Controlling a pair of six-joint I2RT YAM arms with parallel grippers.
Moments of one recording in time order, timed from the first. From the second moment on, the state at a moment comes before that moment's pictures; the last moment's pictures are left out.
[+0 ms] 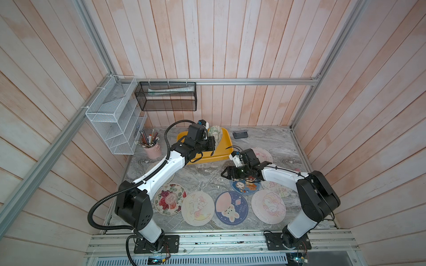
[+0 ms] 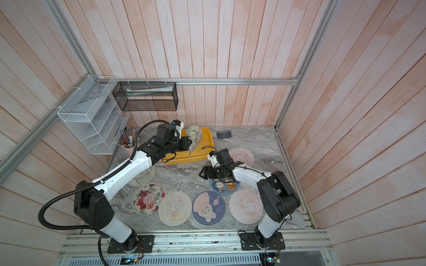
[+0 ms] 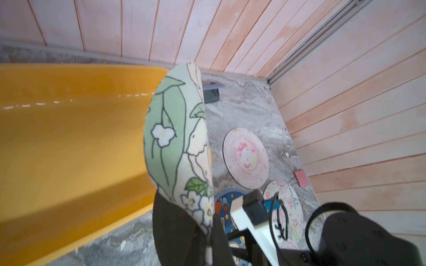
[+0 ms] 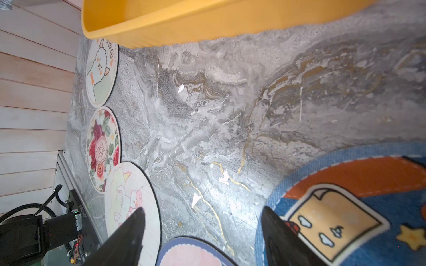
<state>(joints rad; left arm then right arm) -0.52 1.65 1.47 -0.38 0.16 -0.48 0.56 1.66 0.95 -0.20 -0.47 0.44</state>
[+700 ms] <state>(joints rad) -0.24 2.02 1.52 -0.20 0.29 -0.44 0.49 1.55 0.91 -0.21 -0.49 0.45</state>
